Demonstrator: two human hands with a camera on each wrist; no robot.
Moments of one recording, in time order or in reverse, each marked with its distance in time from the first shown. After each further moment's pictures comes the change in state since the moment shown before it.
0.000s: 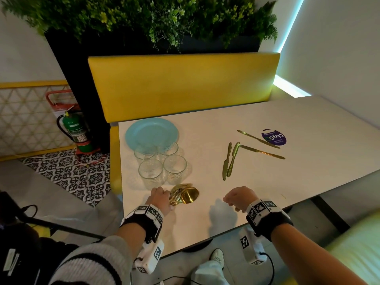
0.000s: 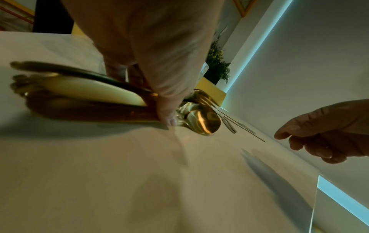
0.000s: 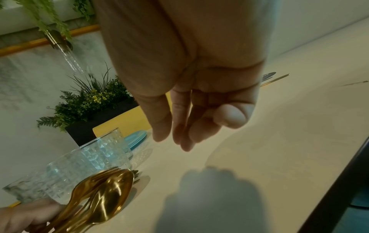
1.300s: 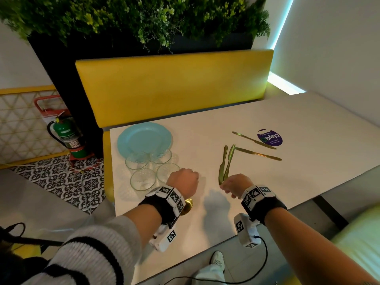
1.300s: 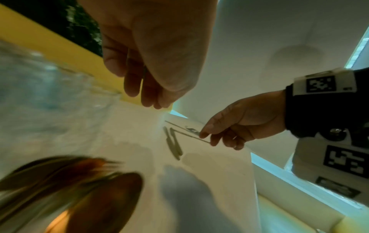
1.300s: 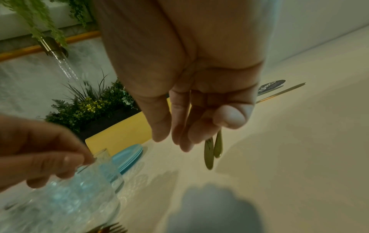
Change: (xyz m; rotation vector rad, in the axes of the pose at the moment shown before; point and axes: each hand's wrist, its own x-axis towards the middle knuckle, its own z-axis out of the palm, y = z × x) left_hand 0.023 0.084 -0.085 0.152 0.181 0.338; right_hand 0.028 -0.027 -0.039 -0.137 0.034 0.022
